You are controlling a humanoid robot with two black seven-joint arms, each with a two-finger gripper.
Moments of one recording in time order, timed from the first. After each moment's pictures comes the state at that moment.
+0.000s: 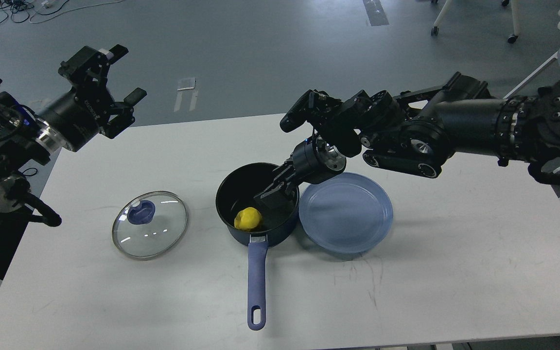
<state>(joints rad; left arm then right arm) -0.94 0.74 -0.36 -0.92 0.31 -0.47 -0.48 1.52 -0.04 -0.48 0.81 -1.18 0.27 0.49</state>
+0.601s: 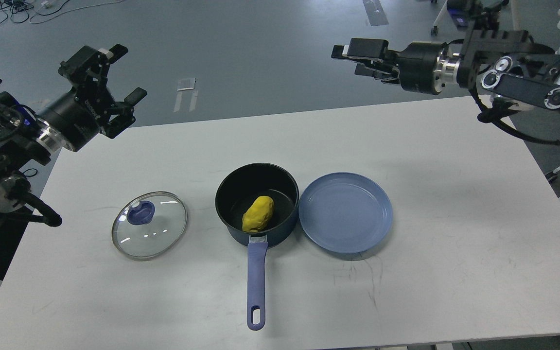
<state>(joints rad) -0.93 0.73 -0.36 -0.92 0.31 -0.47 -0.48 1.28 -0.50 -0.17 0.81 -0.49 0.27 0.49</state>
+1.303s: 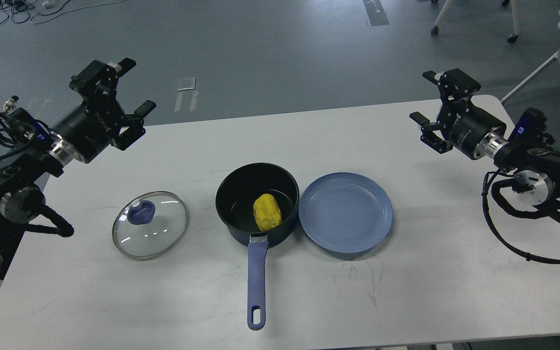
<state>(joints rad) -0.87 0.69 -0.38 -0.92 0.27 -0.47 -0.49 0.81 -0.51 0.19 0.82 -0.03 0.28 0.49</state>
